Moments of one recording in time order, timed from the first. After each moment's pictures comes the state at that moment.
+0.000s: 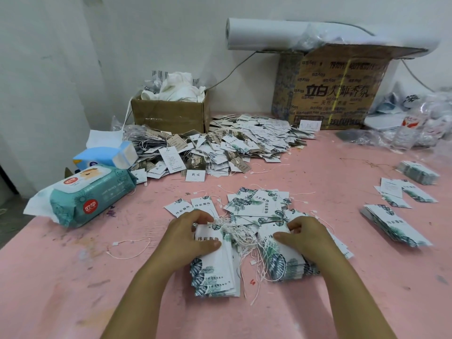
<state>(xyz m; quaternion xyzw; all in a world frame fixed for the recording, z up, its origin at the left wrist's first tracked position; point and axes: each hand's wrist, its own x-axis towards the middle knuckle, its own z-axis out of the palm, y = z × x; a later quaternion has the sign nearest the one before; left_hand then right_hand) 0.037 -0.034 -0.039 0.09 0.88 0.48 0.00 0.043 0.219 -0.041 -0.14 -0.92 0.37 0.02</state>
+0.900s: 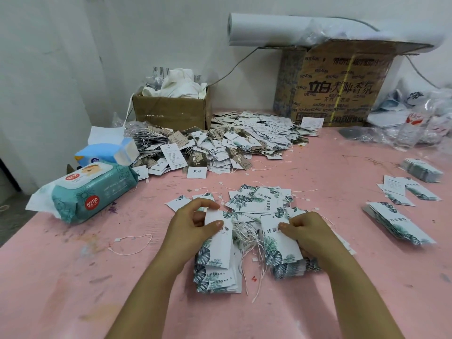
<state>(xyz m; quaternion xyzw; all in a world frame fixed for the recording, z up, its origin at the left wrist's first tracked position) 0.048 -0.018 -0.026 0.03 0.75 0.66 0.00 0.043 0.220 -0.040 -0.09 -0.86 0.50 -0.01</state>
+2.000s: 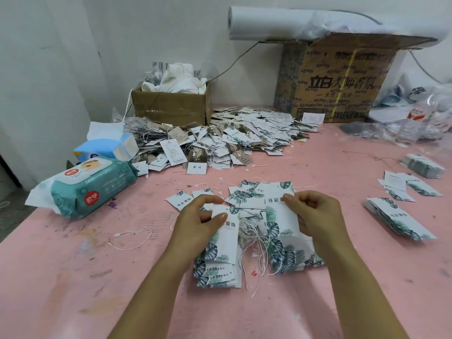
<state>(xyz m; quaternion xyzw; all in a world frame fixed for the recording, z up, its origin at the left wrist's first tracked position) 0.046 -0.008 -0.035 0.05 0.75 0.66 0.00 0.052 0.208 -0.017 -0.08 -0.70 0.70 0.14</state>
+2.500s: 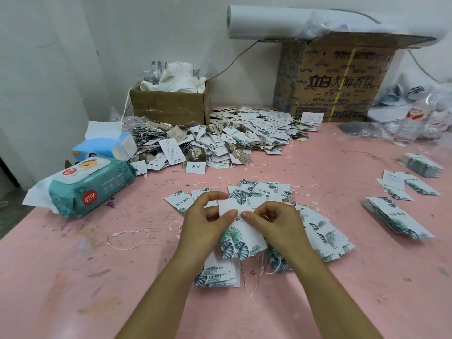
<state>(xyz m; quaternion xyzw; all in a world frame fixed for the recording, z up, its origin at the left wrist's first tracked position) 0.054 0.012 -0.033 0.06 0.67 0.74 -0.03 0.054 0.164 -0.033 0.01 -0.82 0.56 0.11</state>
